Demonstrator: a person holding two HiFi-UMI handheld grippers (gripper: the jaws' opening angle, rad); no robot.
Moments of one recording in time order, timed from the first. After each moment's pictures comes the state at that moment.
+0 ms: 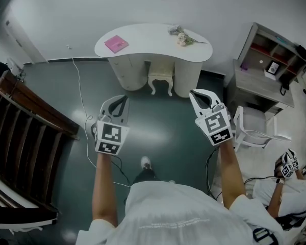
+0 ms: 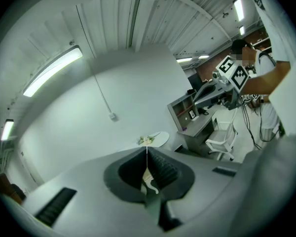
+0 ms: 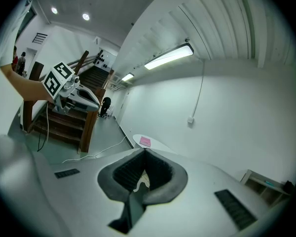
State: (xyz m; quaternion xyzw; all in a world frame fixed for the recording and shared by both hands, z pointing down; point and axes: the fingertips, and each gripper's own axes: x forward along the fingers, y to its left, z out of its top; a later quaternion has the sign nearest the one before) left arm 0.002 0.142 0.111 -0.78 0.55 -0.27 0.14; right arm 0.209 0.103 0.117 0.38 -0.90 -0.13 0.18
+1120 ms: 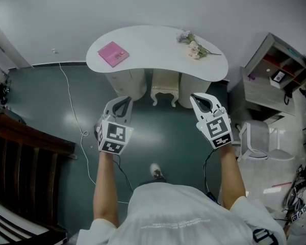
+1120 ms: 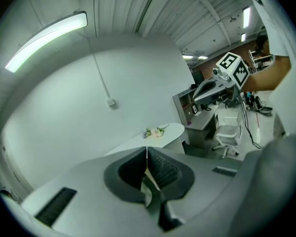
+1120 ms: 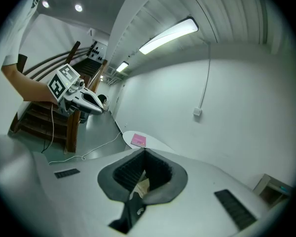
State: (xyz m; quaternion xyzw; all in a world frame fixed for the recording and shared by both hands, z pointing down) left arm -0.142 -0.128 0.166 -0.81 0.50 -0.28 0.09; right arm 0.064 -0.143 0.151 0.40 -0.89 -0.12 0.21
